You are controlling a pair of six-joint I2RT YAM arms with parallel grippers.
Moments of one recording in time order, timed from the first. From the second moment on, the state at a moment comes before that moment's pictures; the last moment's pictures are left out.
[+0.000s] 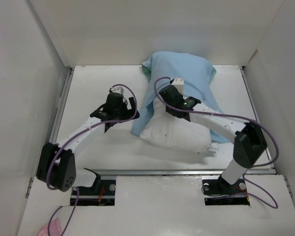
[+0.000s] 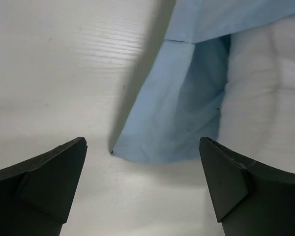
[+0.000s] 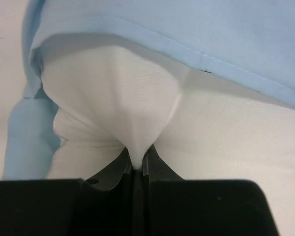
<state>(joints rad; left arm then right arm) -0.44 1.31 0.88 -0.34 -0.03 -0.61 0.76 1.70 1.37 -0.53 0.60 0.57</state>
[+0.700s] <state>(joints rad) -0.52 1.95 1.28 -0.08 0.26 -0.36 0.64 1.45 1.26 -0.42 0.31 0.32</state>
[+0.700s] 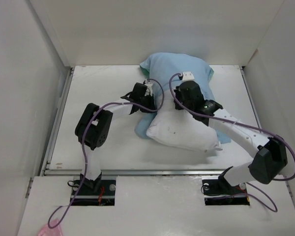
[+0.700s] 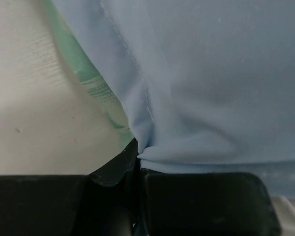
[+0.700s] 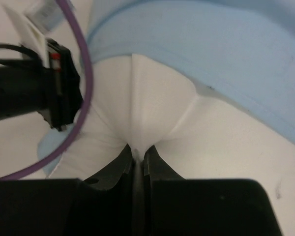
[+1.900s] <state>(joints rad) -0.74 0.84 0.93 -0.46 0.15 -0.72 0.86 2.06 1.35 1.16 0.61 -0.04</state>
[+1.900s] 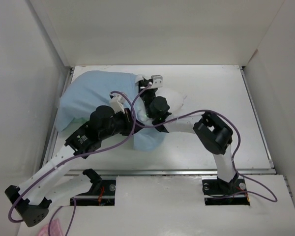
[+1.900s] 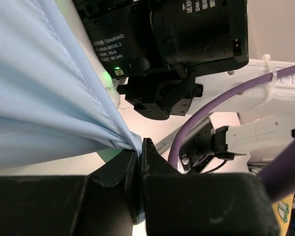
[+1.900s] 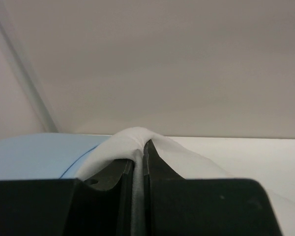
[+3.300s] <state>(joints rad) -0.55 1.79 1.72 -1.09 -0.69 -0.61 0.52 1.51 1.12 0.05 -0.37 0.06</state>
